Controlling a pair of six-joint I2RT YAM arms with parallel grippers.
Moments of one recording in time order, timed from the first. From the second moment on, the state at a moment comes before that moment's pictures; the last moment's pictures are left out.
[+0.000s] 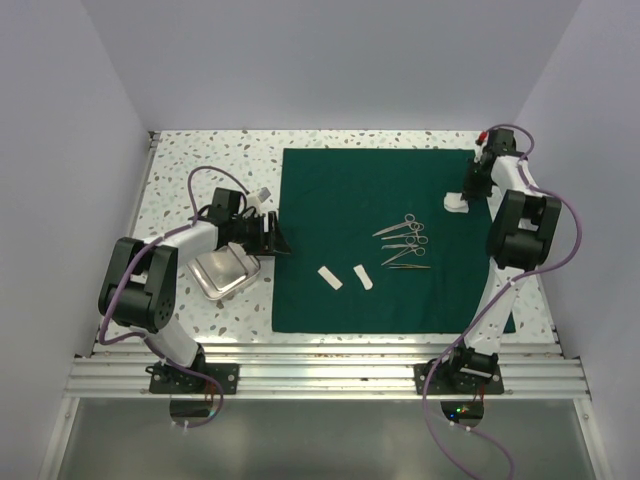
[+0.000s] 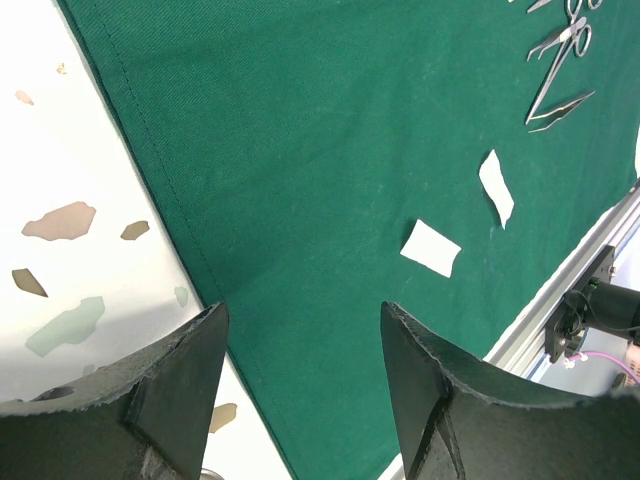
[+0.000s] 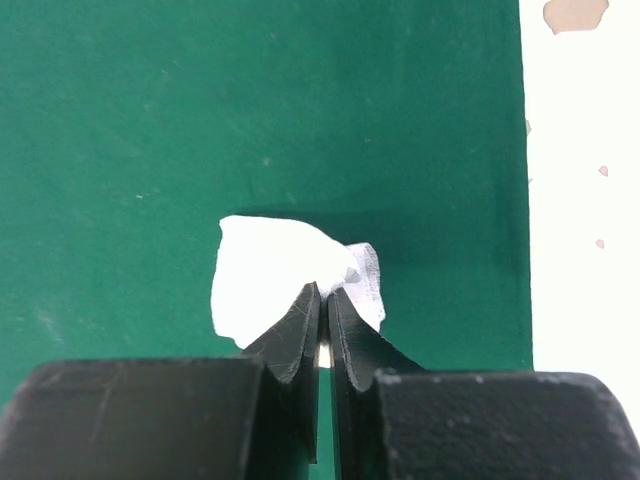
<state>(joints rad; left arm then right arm) -0.22 1.66 0.89 -0.19 0.62 -0.31 -0.23 2.22 1.82 -0.67 -0.08 0.06</state>
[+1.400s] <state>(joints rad) -0.22 1.66 0.89 -0.19 0.63 -0.31 -0.23 2.26 1.82 -0.72 -0.07 0.04</state>
